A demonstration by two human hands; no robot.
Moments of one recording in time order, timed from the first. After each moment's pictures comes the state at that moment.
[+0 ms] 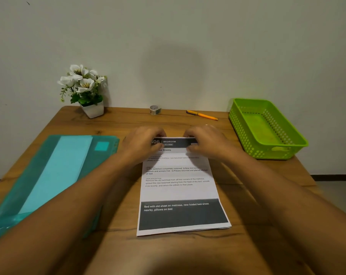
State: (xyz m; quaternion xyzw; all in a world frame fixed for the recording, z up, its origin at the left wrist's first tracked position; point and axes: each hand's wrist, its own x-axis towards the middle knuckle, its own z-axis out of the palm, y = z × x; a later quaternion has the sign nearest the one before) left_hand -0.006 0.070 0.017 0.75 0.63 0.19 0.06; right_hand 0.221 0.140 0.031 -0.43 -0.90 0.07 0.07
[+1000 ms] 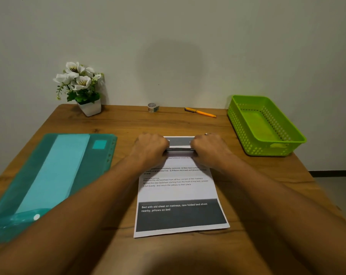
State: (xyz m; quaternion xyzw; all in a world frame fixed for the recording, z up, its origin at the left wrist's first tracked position) left_hand 0.025 0.070 0.007 0.78 0.61 -0.02 -0.11; right_hand 0.229 0.120 0.009 -0.41 -0.90 -0.13 -0.04
